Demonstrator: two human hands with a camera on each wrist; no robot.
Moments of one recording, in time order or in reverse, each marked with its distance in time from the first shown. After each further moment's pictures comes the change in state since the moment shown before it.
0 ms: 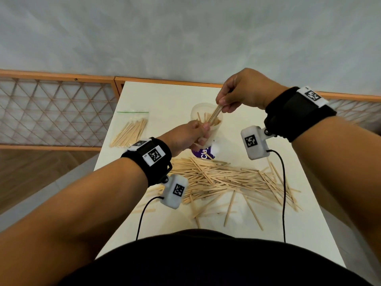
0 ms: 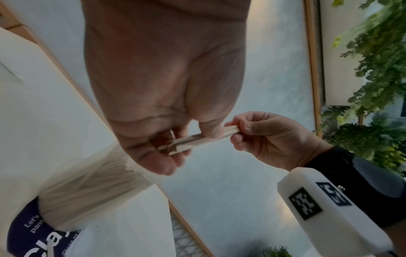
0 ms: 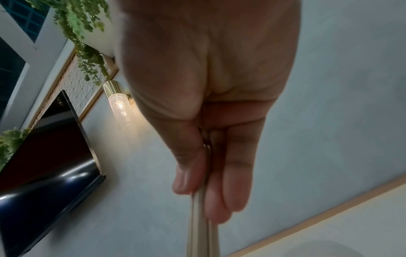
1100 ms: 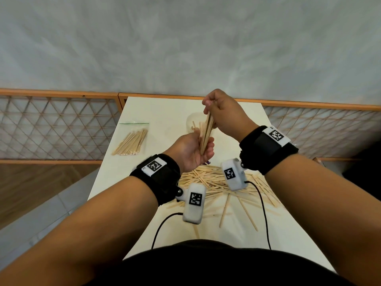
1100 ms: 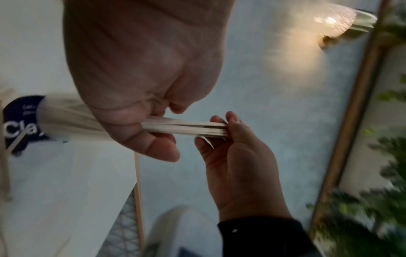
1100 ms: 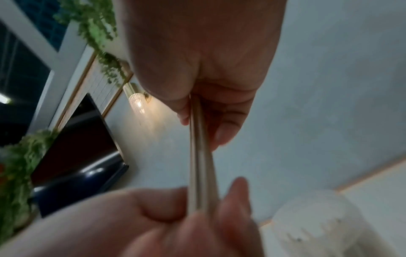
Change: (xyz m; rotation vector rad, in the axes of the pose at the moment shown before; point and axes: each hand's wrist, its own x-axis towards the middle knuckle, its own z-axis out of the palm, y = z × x) left_hand -0.030 0.016 0.053 -0.759 0.080 -0.230; right_hand -0.051 -0.003 0.053 0.162 0.322 -0.161
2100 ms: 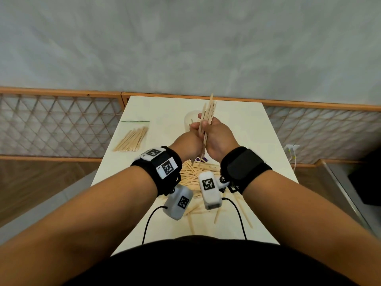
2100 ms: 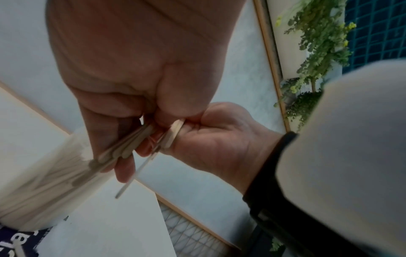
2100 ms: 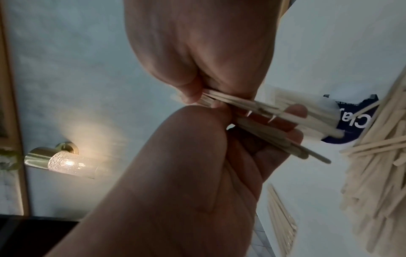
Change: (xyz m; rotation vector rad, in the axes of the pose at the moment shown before) left_hand -0.012 -0.007 0.014 1.038 0.275 0.293; right_hand -0.032 0.038 0.040 0.939 0.057 0.410
